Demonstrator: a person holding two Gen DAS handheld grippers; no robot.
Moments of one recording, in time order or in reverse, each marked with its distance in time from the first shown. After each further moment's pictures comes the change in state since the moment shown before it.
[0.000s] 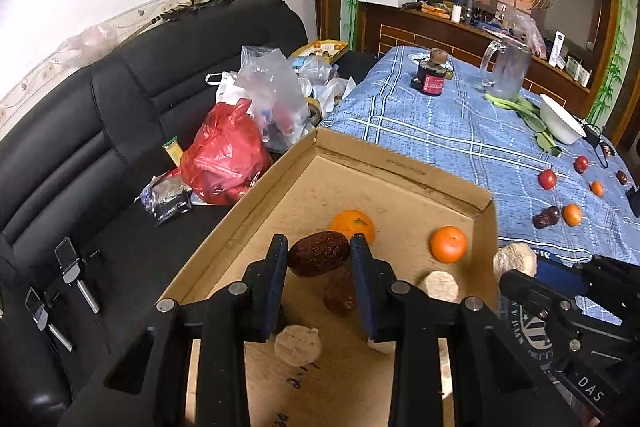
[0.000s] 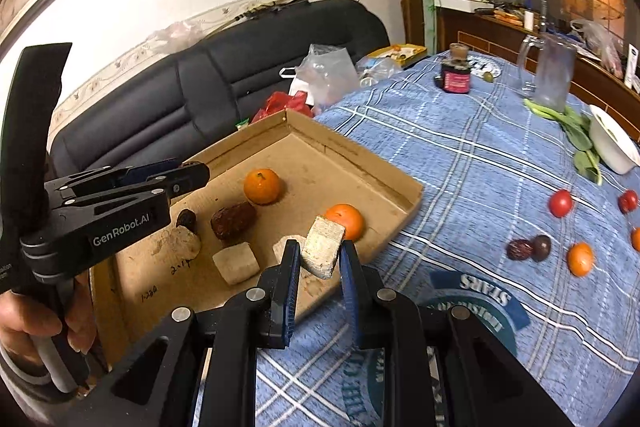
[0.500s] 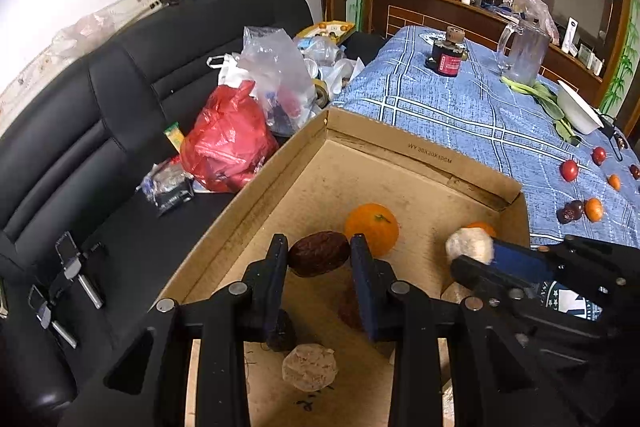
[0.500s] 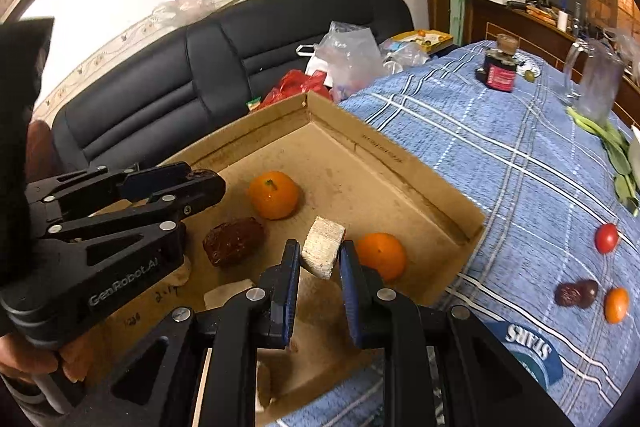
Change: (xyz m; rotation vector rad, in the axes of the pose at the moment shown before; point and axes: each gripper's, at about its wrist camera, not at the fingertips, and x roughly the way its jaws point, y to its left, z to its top) left arm 0.032 0.006 0.005 -0.001 0.071 0.018; right arm 0.060 0.014 0.019 -0.063 0.082 0.028
